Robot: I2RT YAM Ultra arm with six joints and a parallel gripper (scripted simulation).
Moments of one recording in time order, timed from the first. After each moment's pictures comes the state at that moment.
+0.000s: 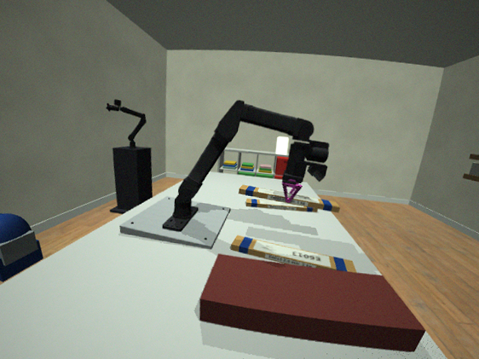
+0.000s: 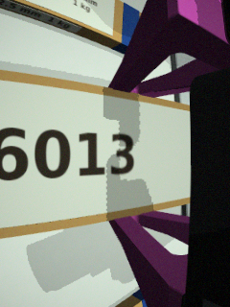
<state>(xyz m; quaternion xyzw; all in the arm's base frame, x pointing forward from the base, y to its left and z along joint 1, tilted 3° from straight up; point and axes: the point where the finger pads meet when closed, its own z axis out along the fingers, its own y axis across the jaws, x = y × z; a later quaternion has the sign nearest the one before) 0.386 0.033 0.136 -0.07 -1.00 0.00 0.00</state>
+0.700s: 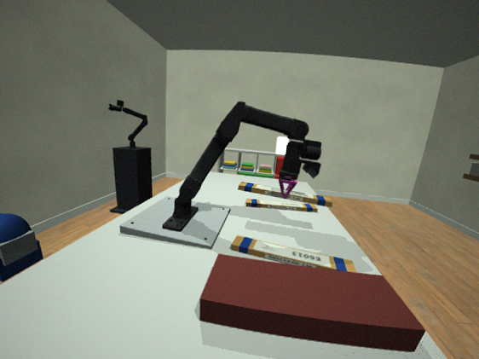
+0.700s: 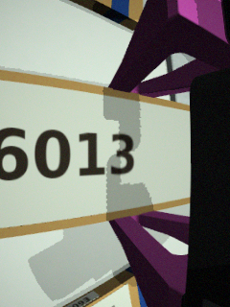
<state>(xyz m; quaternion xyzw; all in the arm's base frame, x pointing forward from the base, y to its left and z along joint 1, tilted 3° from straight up) 0.379 0.079 0.136 -0.07 -1.00 0.00 0.00</state>
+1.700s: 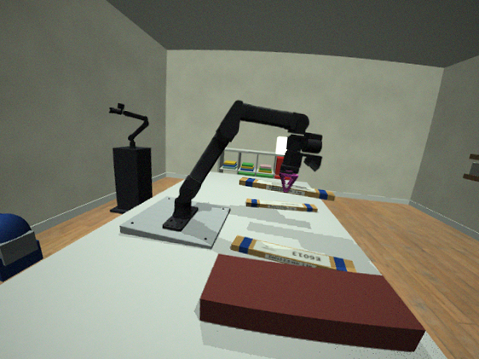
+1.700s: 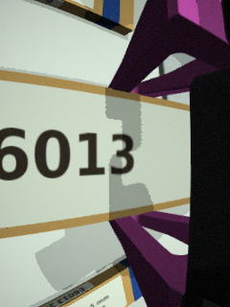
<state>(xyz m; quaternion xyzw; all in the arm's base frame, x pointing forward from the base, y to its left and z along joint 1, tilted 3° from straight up) 0.380 0.077 0.160 -0.08 -1.00 0.00 0.00</state>
